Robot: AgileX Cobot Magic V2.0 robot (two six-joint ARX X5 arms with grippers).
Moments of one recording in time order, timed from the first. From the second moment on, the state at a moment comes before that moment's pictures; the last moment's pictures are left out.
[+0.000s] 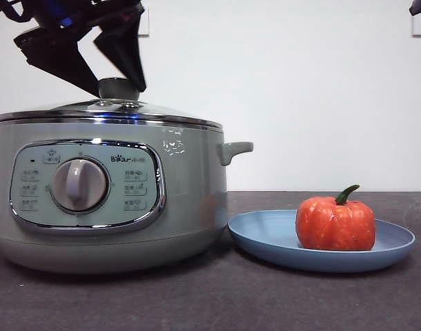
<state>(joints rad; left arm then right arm) -0.53 1.29 1.07 -0.45 -0.05 -0.06 0.49 0.85 0.96 -0.57 0.08 0.11</state>
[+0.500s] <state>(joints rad) -0.53 0.93 1.07 -0.59 -0.08 -0.06 0.49 0.84 0.96 -0.57 0.08 0.09</state>
